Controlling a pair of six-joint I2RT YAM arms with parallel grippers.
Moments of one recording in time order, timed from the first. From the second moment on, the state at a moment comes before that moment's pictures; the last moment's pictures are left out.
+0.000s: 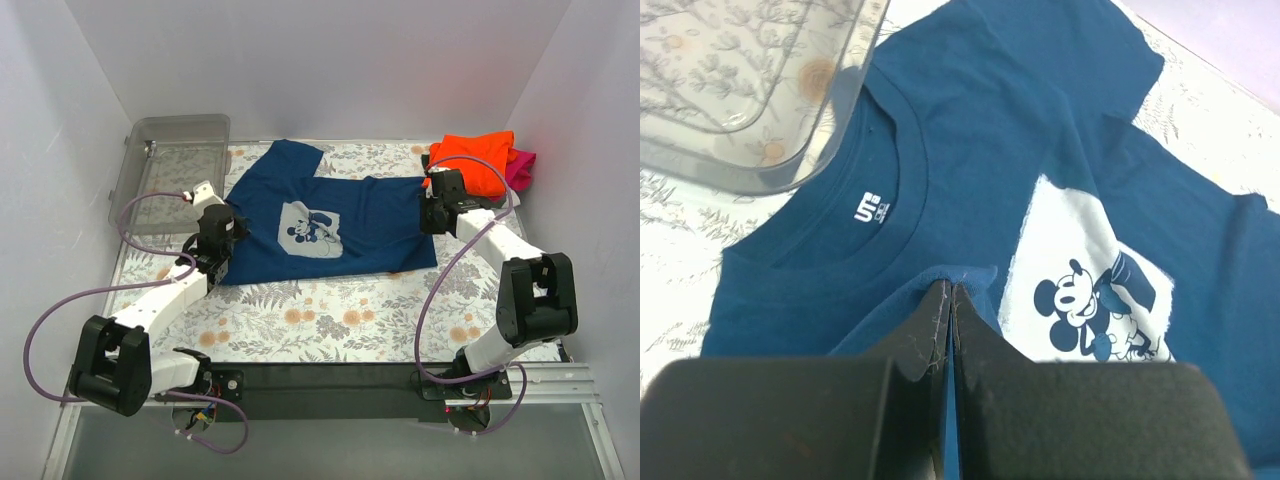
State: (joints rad) left arm -0.35 1.20 0.66 0.10 -0.40 -0.61; right arm 0.21 1.55 1.03 -0.40 0.06 0.15
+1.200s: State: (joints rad) left arm -0.20 1.68 0.89 0.39 -0.18 -0.45; right arm 0.15 1.76 1.20 -0.39 0.06 0.13
